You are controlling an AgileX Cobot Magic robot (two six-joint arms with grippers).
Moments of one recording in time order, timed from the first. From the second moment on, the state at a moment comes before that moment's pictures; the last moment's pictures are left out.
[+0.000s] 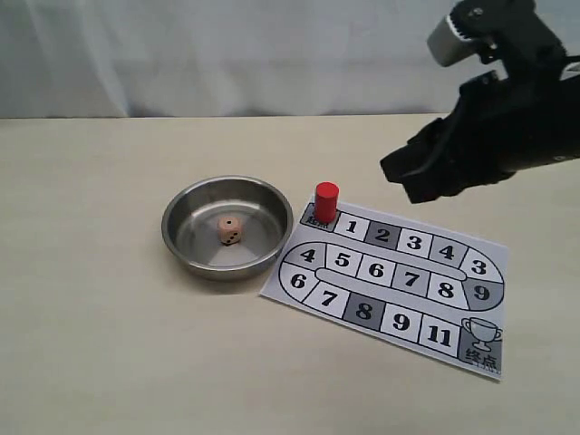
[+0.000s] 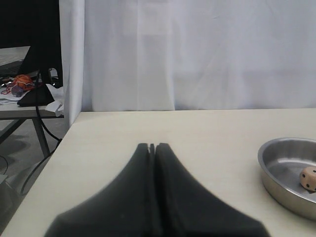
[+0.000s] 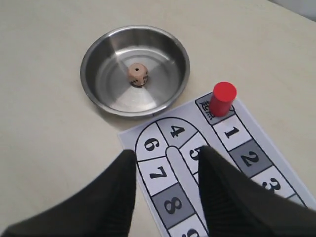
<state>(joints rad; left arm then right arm) 0.02 0.00 0.01 0.09 0.15 -0.05 0.33 1.28 -1.00 0.48 0.66 -0.65</state>
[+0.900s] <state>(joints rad) 0.02 0.00 0.01 0.09 0.15 -0.05 0.54 1.89 -1.50 0.45 0.68 -0.41</state>
